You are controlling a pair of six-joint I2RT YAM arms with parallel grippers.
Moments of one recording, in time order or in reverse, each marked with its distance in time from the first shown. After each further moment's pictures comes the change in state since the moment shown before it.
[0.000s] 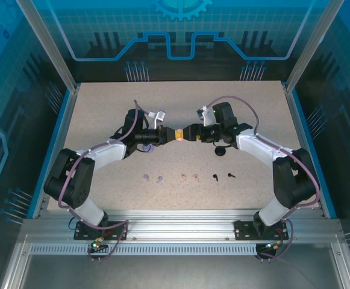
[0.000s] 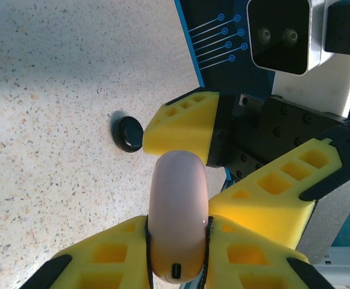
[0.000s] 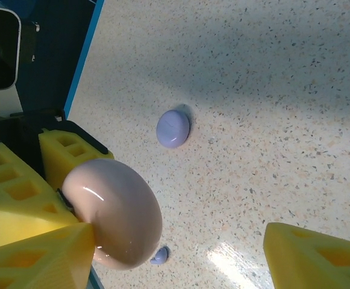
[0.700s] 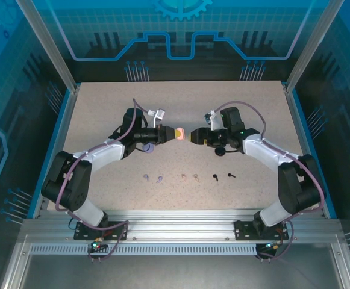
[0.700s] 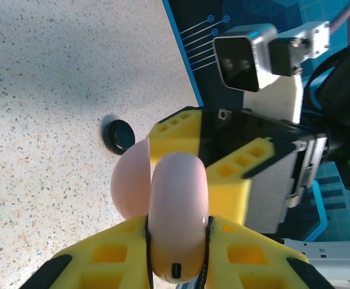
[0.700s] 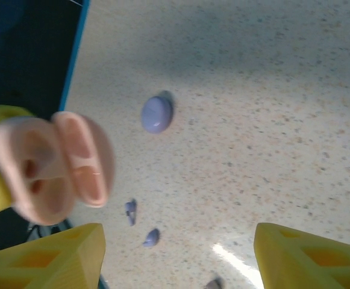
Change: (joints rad) left arm 0.003 -0.033 0.004 -0.008 0.008 0.018; right arm -0.054 -0.079 -0.105 0.015 -0.038 0.028
